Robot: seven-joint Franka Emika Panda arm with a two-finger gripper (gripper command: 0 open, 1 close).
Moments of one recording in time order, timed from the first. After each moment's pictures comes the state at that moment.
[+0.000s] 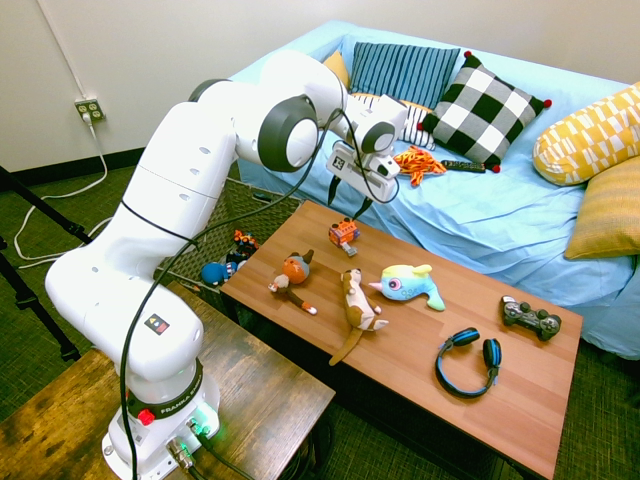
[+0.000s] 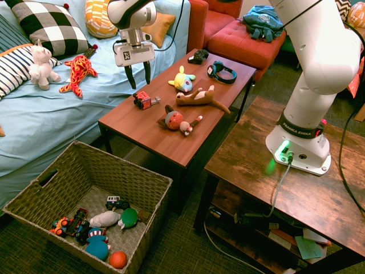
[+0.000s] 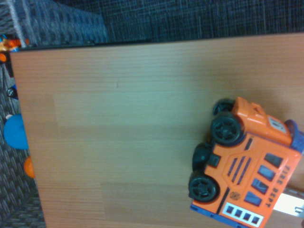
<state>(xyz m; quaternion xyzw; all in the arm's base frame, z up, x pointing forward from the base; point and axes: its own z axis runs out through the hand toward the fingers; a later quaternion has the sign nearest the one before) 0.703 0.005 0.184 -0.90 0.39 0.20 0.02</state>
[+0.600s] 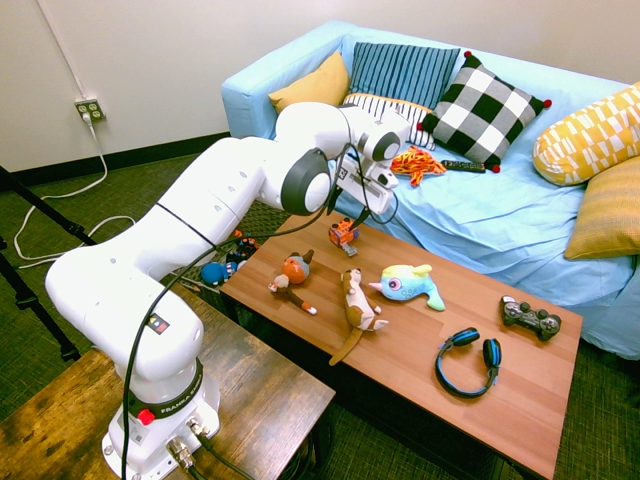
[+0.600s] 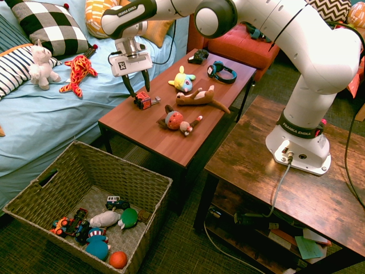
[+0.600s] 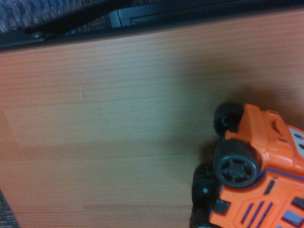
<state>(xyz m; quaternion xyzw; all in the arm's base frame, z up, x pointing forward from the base) 0.729 0.008 0.125 -0.87 0.41 0.28 -0.02</state>
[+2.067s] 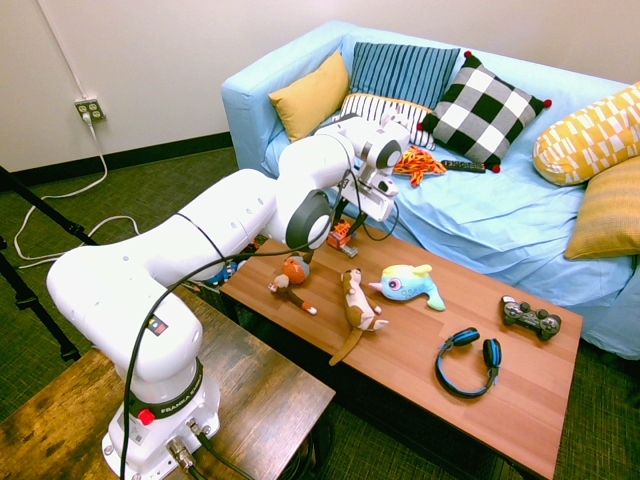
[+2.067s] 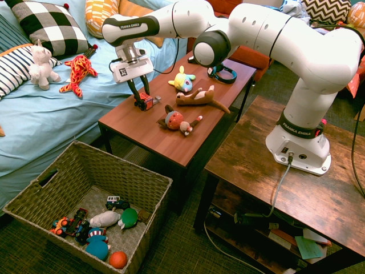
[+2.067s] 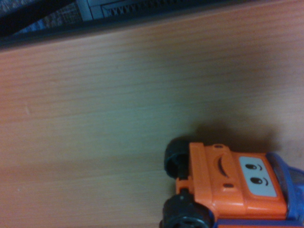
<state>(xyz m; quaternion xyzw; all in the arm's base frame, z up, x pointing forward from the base) 0.736 0.000 0.114 -0.86 0.43 0.27 -0.05</state>
